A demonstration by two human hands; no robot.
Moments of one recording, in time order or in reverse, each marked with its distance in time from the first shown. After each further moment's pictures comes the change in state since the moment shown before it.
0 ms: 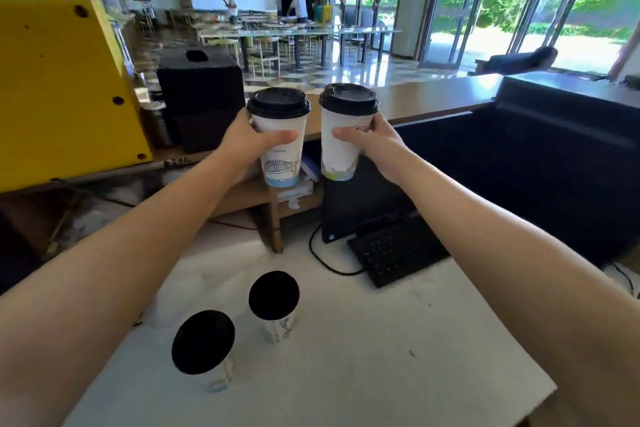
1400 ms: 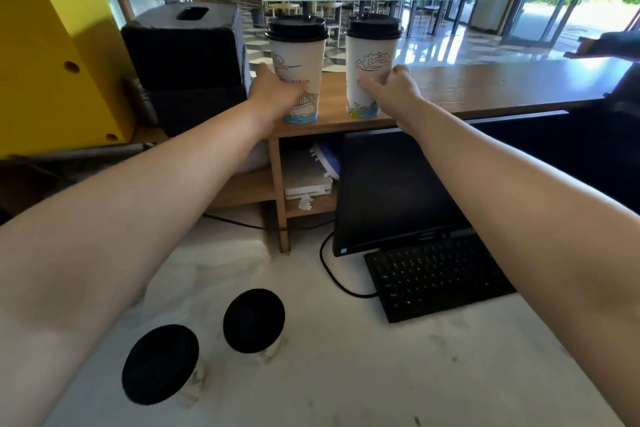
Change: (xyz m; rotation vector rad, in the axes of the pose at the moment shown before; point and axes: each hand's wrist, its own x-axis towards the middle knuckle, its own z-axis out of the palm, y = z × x) left_hand 0.119 -0.010 0.044 0.407 0.347 -0.082; right_hand 0.164 0.025 -0.007 -0.387 0.035 -0.004
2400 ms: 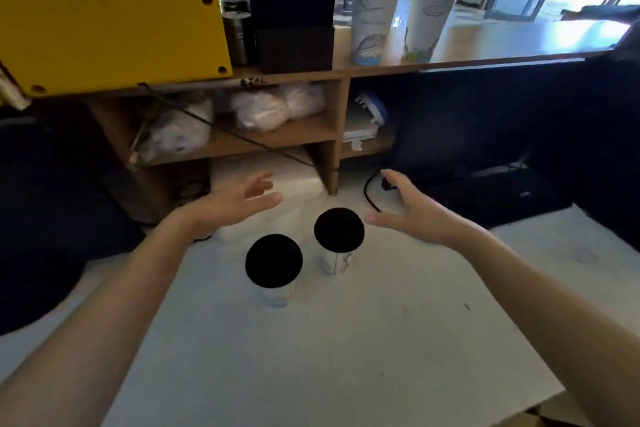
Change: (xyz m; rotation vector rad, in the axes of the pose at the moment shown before) left_hand -0.175 -0.193 -0.194 0.165 -0.687 -0.124; right_hand -0.303 0.025 0.082 -0.309 -0.505 0.105
